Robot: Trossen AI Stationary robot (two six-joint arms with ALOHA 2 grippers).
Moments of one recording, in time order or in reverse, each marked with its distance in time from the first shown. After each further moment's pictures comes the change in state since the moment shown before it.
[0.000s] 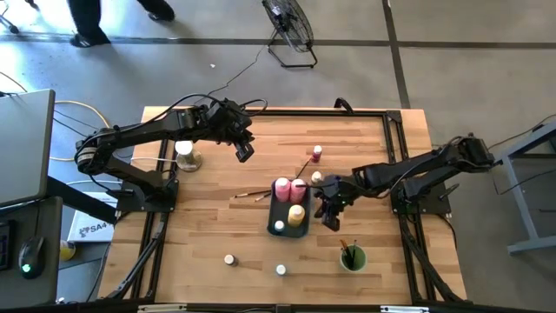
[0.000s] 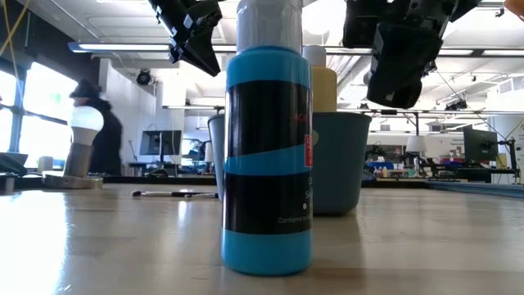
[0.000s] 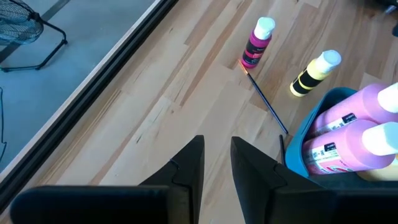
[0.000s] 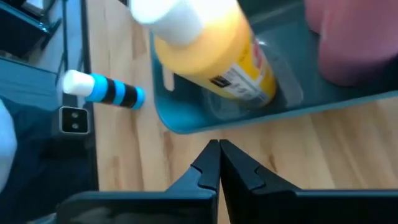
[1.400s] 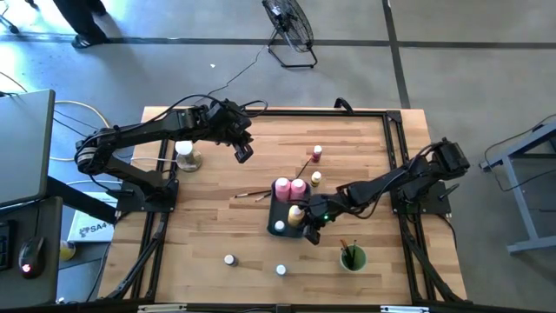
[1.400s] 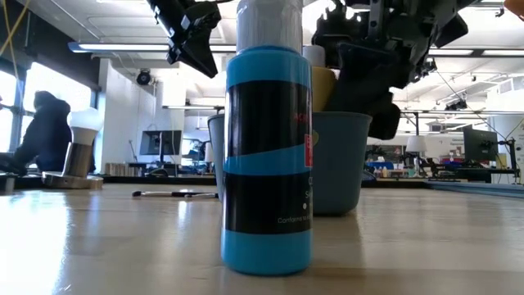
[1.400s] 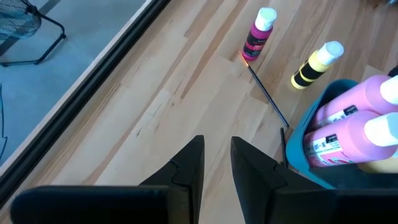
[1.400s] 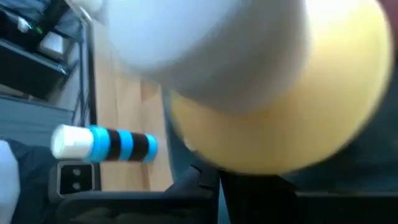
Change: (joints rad) left arm 0.000 0.000 0.000 -0.026 0.005 0.000; right arm 0.096 0.250 0.000 0.388 0.106 0.180
